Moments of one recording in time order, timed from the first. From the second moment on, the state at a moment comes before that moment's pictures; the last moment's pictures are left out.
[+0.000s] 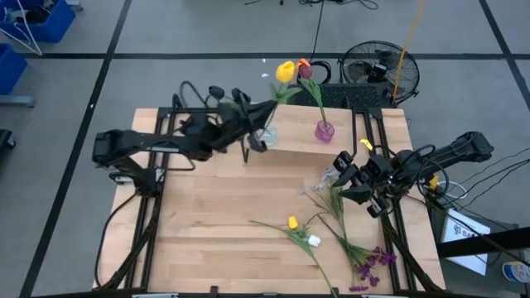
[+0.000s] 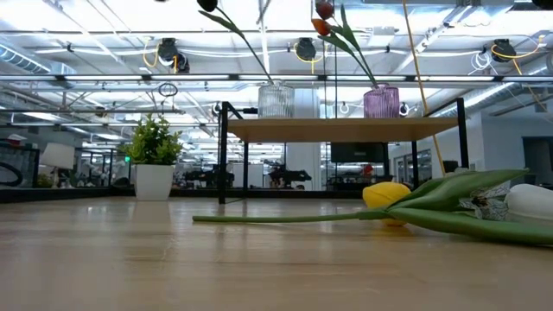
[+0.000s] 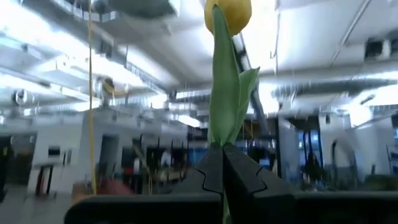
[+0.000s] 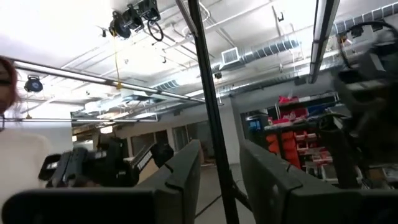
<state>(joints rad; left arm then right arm) 0.12 1.58 1.19 0.99 -0.15 0.11 0.32 0.84 0.52 0.83 -0.07 0.25</state>
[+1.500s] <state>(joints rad) 0.31 1.83 1.23 1.22 0.23 0.07 0.32 0.84 0.52 0.79 -0.08 0.20</state>
